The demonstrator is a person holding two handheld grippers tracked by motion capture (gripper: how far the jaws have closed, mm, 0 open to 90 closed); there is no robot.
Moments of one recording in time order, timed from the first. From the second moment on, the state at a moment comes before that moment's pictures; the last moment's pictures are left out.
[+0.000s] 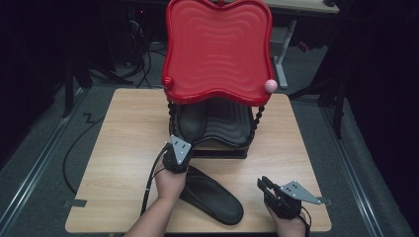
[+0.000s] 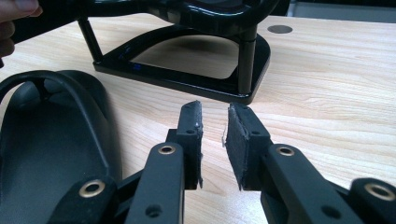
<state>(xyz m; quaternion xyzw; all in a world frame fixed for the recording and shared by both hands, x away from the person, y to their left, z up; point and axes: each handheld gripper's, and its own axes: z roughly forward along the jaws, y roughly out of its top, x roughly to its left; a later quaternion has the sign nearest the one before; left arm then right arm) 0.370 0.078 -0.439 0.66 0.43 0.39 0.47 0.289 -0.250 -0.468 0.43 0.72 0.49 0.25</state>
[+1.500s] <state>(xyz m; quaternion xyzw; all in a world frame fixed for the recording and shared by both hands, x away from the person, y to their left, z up) 0.274 0.169 -0.504 0.71 0.48 0.31 0.41 0.296 -0.224 -0.487 0.39 0.77 0.46 0.19</state>
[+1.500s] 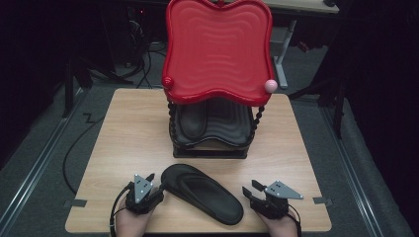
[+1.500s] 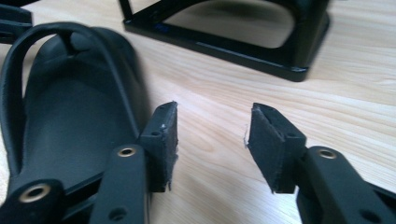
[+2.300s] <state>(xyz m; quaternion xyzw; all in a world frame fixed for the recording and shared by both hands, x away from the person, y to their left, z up) 0.286 0.141 -0.507 0.75 0.46 0.26 0.39 0.282 -0.186 -0.498 0.33 0.83 0.43 0.15</state>
